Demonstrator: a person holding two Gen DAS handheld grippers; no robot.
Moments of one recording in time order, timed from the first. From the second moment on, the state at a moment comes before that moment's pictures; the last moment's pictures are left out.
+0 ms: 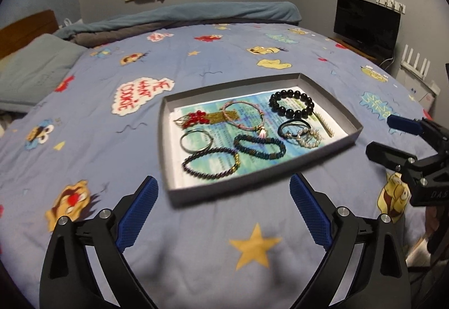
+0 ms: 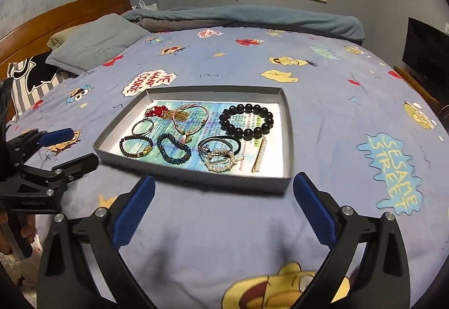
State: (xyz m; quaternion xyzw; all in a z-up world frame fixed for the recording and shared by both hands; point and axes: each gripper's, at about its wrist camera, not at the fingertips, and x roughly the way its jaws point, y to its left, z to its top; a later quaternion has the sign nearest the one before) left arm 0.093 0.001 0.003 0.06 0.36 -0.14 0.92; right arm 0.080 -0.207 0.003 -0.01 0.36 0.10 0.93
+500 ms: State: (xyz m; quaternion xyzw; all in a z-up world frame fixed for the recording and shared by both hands) left arm 0.036 0.004 0.035 0.04 0.34 -0.10 0.93; right arm 0.032 -0.213 0.026 0.02 0.33 0.06 0.94
